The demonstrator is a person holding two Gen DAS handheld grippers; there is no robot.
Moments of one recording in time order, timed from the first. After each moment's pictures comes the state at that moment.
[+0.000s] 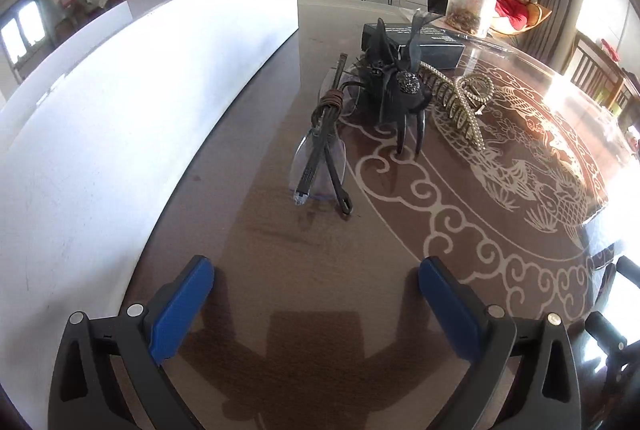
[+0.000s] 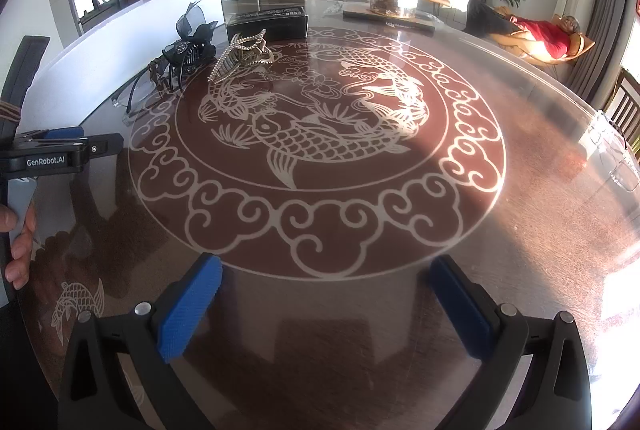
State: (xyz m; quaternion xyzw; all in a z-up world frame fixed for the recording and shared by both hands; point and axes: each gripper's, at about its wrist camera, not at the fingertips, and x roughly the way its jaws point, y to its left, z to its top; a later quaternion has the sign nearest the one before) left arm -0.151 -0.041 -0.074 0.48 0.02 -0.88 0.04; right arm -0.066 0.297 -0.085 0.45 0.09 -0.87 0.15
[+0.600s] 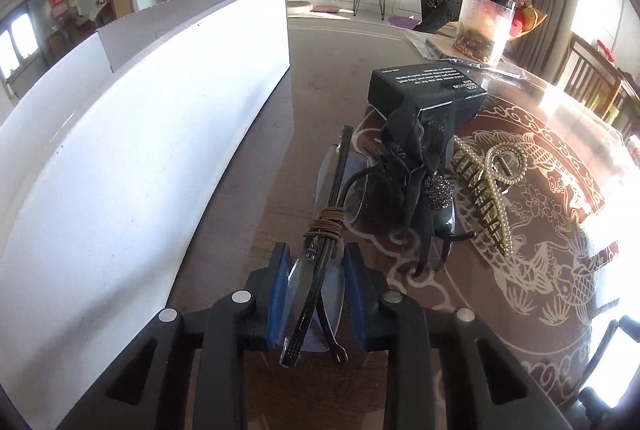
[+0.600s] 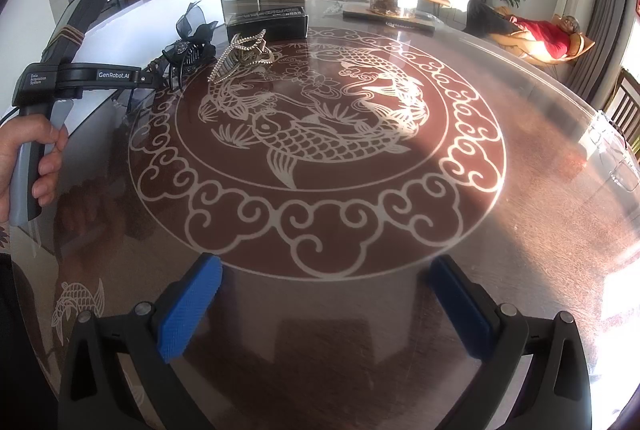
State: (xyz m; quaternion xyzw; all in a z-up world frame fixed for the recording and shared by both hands) left arm -0.220 -0.048 -0.064 0.46 0.01 -0.89 0.02; right arm -0.066 0.297 -0.084 0.45 0.09 -0.87 0.15
